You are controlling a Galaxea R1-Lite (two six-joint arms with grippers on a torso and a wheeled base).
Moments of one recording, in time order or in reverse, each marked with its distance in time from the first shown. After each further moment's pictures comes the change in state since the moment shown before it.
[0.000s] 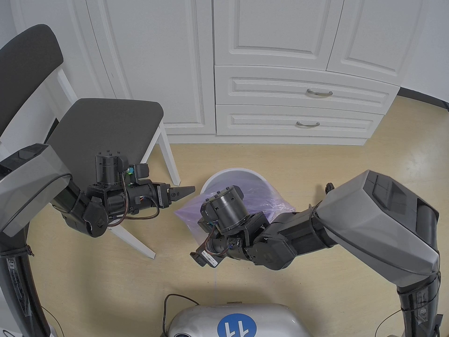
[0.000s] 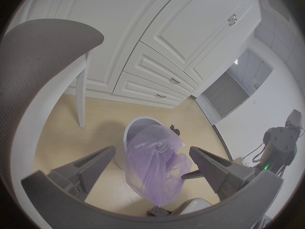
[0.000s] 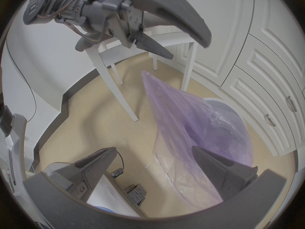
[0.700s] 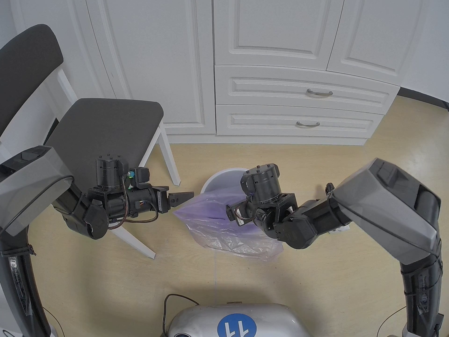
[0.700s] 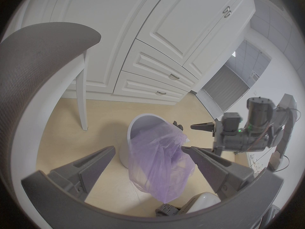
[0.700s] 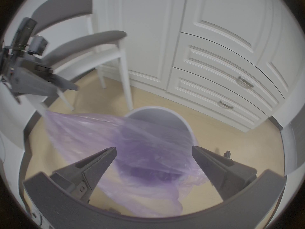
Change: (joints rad) left arm 0.007 0.018 0.011 -0.006 0.001 0.089; right arm -0.167 0.004 0.061 -0.289 -0.256 0.119
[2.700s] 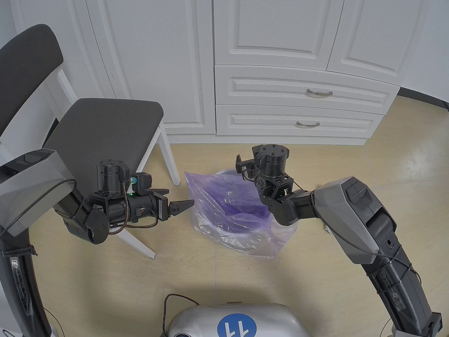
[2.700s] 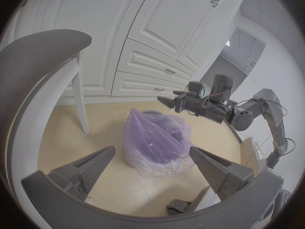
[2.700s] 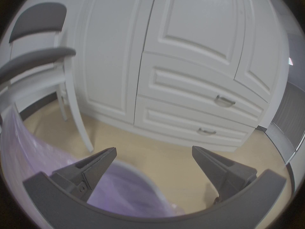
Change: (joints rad) left arm -0.005 0.009 0.038 -0.029 0.010 0.122; right arm -0.154 0.365 -0.591 -0.262 -0.044 -0.160
